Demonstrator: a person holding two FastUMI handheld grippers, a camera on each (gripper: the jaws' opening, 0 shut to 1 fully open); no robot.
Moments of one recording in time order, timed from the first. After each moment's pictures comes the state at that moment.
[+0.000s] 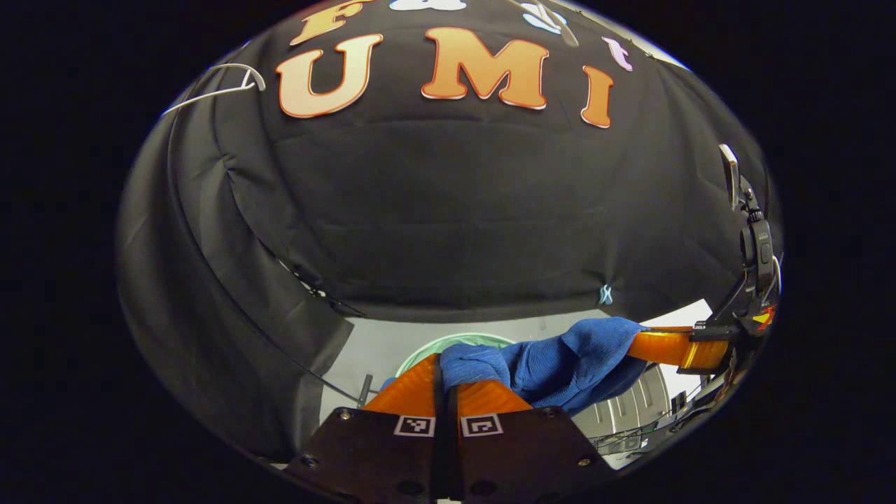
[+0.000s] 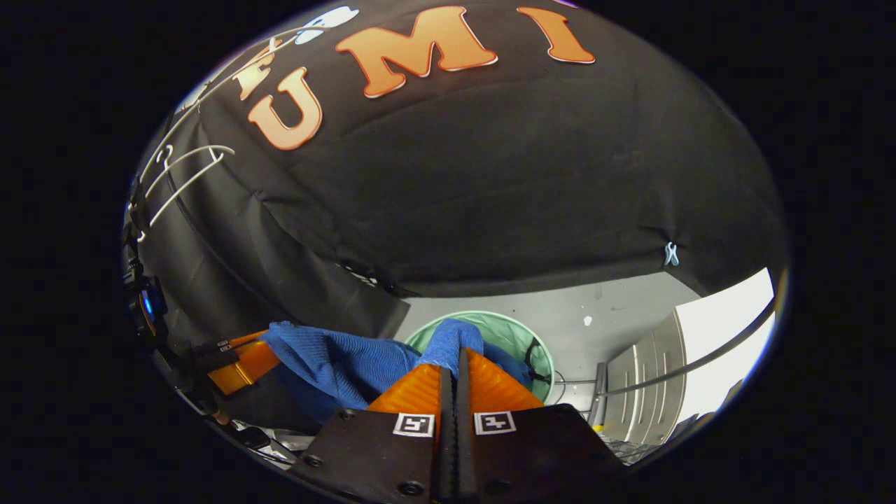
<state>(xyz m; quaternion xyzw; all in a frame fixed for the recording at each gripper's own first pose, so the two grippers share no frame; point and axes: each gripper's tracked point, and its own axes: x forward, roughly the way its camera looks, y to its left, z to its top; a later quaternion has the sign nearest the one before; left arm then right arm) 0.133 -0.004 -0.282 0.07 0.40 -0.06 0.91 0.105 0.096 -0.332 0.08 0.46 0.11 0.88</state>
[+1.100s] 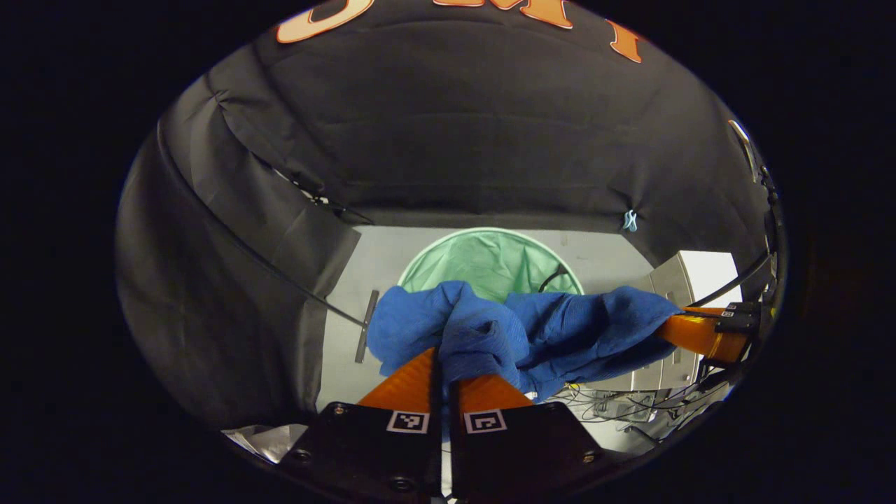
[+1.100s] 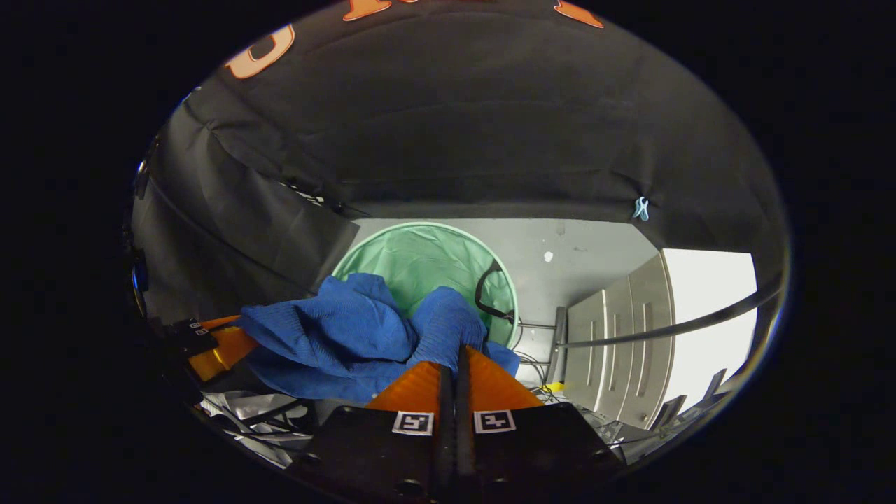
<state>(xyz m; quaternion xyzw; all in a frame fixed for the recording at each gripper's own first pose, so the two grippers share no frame) 0.059 0.024 -0.400 0.07 0.57 -0.02 0.82 0.048 0.058 -0.442 -0.01 0.59 0.04 0.81</state>
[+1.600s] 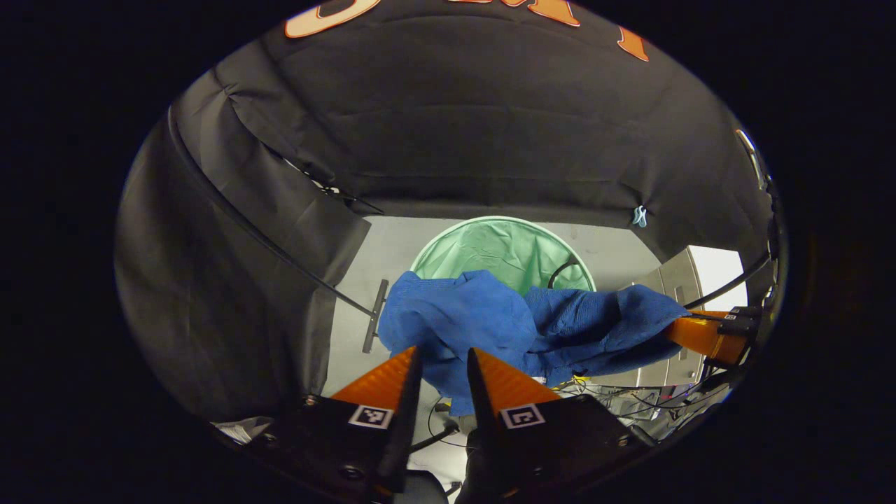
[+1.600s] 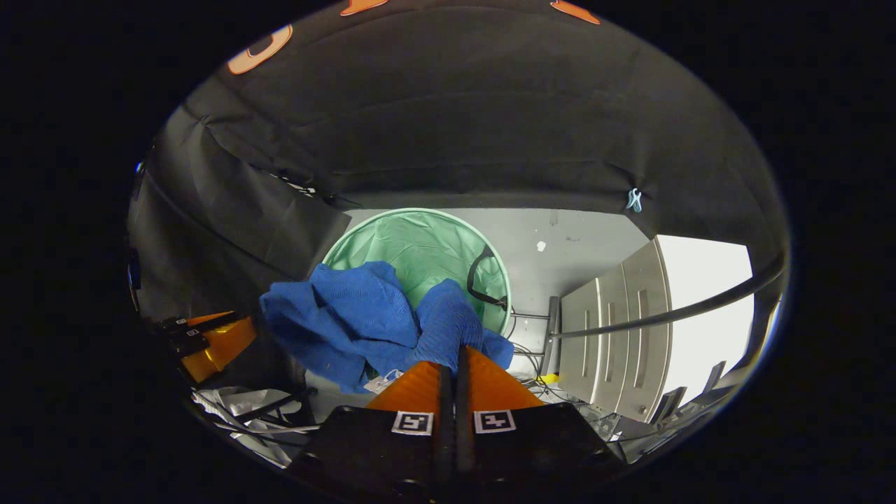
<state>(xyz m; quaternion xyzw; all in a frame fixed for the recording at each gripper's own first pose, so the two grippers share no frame) 0.047 0.034 -0.401 0.08 0.58 0.00 0.81 0.034 0.058 -0.448 -0.01 0.60 0.03 0.80</state>
